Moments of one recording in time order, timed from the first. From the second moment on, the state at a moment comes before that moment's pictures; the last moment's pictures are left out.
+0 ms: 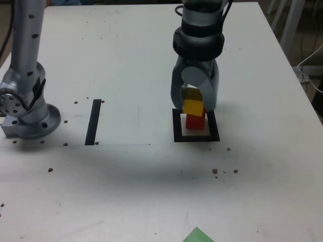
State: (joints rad) arm -0.06 1.98 -1.53 1.17 0.06 0.15
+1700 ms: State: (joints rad) arm -0.08 1.95 -1.50 1.17 0.08 0.15
